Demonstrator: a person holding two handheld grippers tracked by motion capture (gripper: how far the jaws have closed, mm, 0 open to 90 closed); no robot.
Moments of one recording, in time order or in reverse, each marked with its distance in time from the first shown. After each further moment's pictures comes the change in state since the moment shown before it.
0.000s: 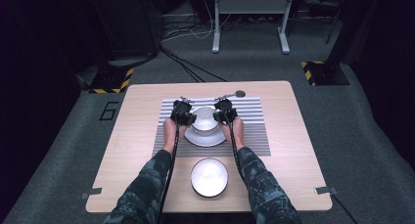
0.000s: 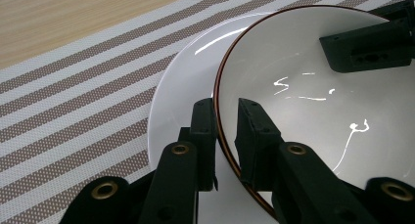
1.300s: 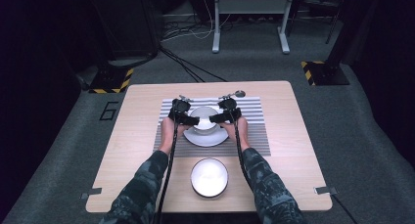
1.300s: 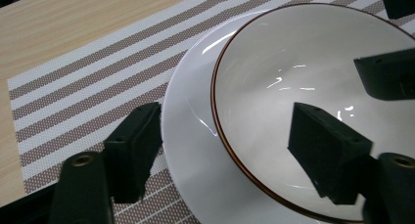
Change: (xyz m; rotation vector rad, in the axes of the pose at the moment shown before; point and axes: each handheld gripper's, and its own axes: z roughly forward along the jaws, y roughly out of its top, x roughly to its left) left arm -0.002 0.005 -0.018 0.026 0.019 0.030; right arm -0.011 0.000 -0.019 0.038 0.060 0.012
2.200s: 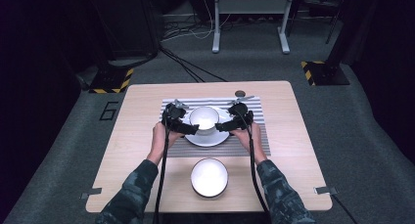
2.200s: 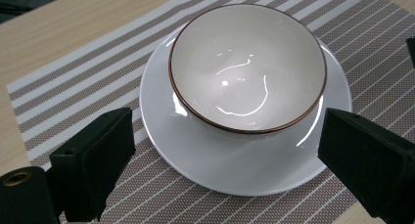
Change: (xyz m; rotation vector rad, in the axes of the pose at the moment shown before) left arm -0.013 -0.018 -0.058 -0.053 -0.090 0.084; right arm 0.001 -0.024 -0.065 -0.026 0.074 -0.081
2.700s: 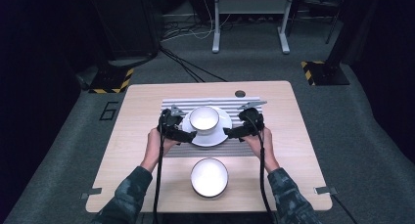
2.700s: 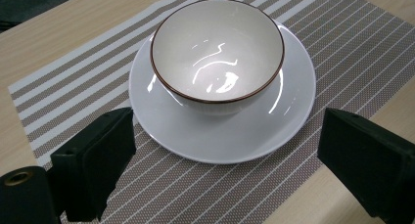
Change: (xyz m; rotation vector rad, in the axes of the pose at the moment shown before) left arm -0.010 -0.018 -0.028 -0.024 -0.039 0.039; right arm 0.002 -0.020 -0.047 -0.061 -0.011 -0.047
